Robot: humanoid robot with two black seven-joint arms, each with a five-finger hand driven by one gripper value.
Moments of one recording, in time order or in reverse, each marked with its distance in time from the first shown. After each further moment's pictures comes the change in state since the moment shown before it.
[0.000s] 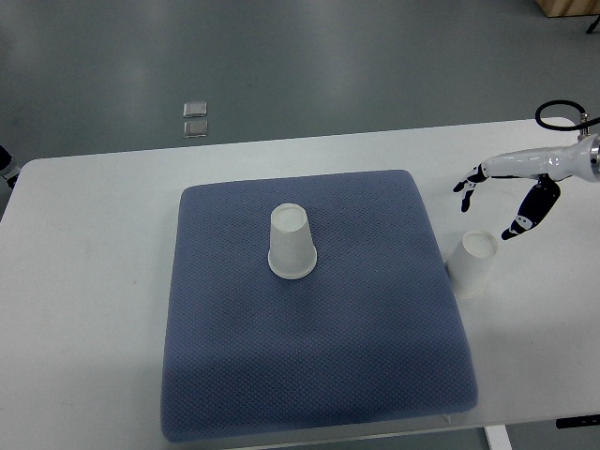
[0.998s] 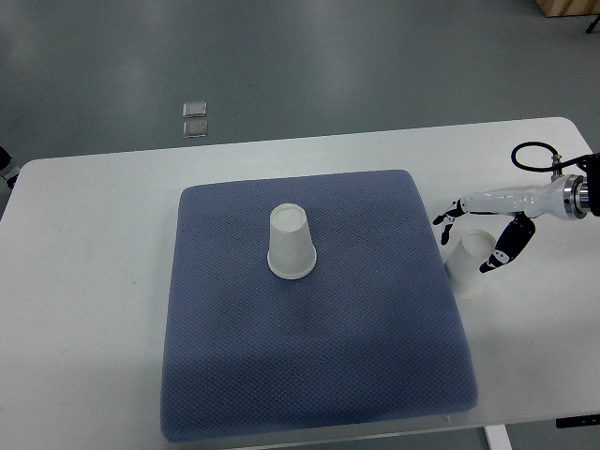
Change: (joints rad) left arm 0.000 0.000 0.000 0.000 0.000 0.000 0.000; right arm -0.120 0.061 -0.001 0.000 -0.012 -0.099 0.007
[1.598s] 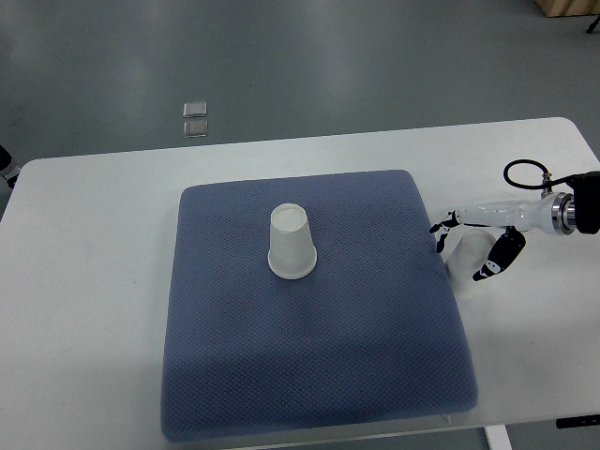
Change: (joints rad) left arm 0.000 0.000 0.000 0.000 0.000 0.000 0.000; right arm -0.060 0.054 -0.001 -0.067 -0.030 -0.093 0.002
